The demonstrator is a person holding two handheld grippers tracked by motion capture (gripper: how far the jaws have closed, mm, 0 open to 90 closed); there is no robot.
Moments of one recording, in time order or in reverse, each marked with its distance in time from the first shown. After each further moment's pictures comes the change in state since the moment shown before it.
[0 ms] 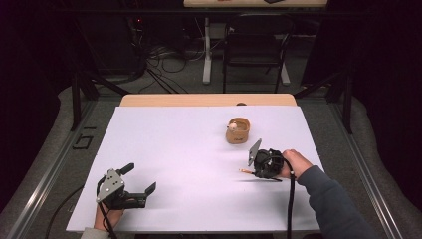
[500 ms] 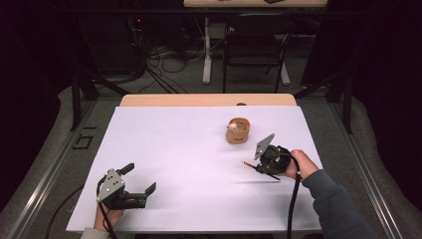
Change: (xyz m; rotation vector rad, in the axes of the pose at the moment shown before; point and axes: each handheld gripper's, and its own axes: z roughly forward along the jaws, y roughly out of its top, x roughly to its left) left arm 0.000 0.000 0.000 0.002 0.000 0.001; right arm -0.001 -0.013 -0.019 -0.149 -0.044 0.103
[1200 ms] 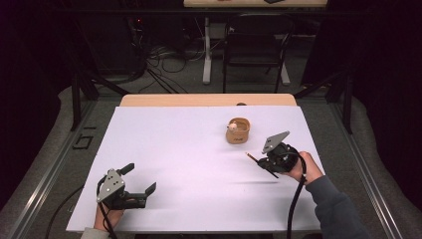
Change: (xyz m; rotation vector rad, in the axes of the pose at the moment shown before) left arm 0.000 0.000 0.000 0.000 0.001 -0.002; right arm -0.002 -0.012 -0.018 -0.136 -0.062 0.116
